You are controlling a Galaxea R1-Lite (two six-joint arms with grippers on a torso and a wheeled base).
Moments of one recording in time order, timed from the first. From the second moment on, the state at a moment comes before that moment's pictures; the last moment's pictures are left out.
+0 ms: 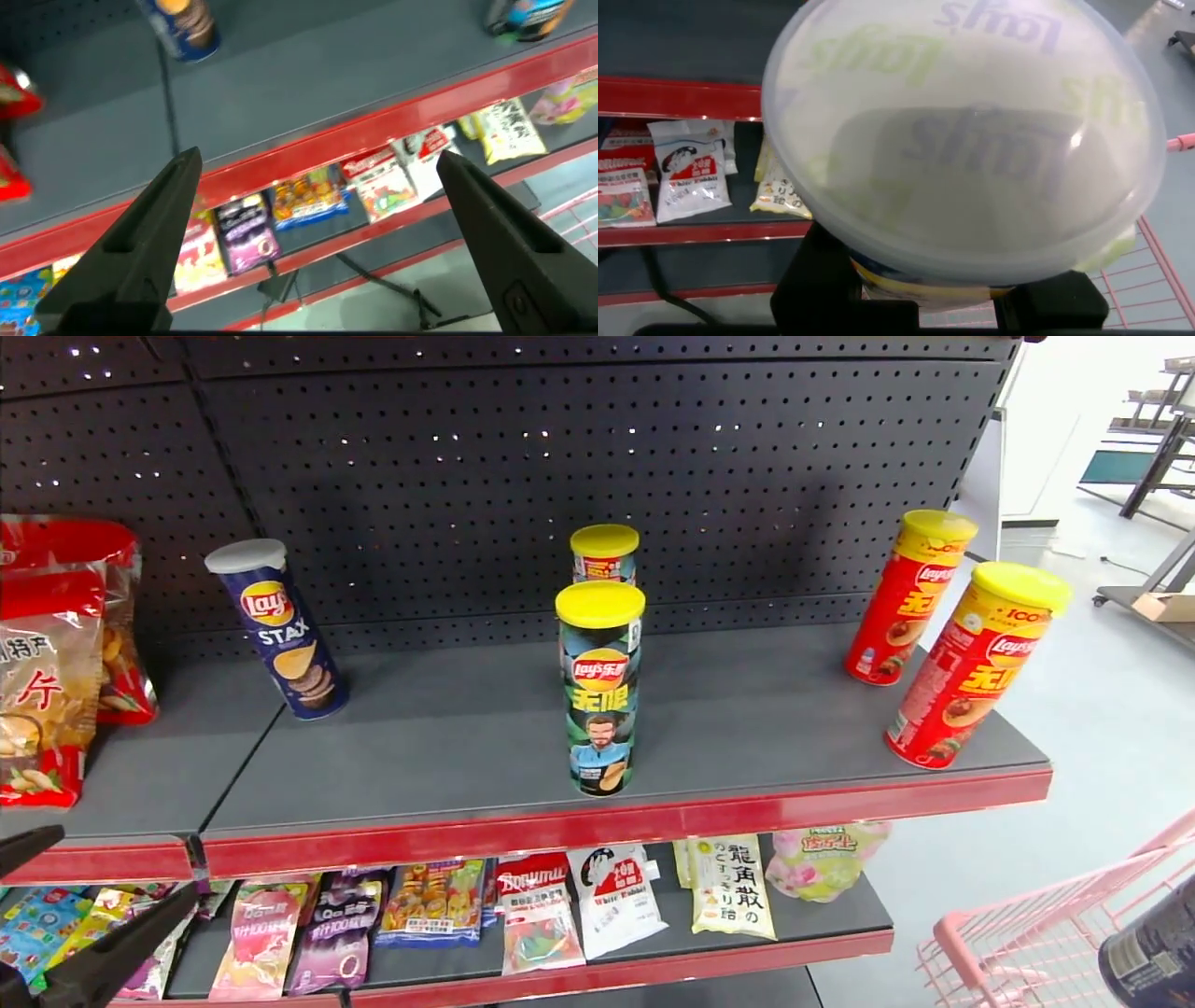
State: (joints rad) left arm -0.10 0.75 -0.39 -0.07 -0.08 0.17; right arm 0.18 0.59 -0.38 0.01 -0.28 -0.16
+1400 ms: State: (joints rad) left arm -0.10 0.75 -0.39 -0.09 -0.08 0.18; right arm 0.18 0.58 -0.38 0.00 -0.28 -0.16
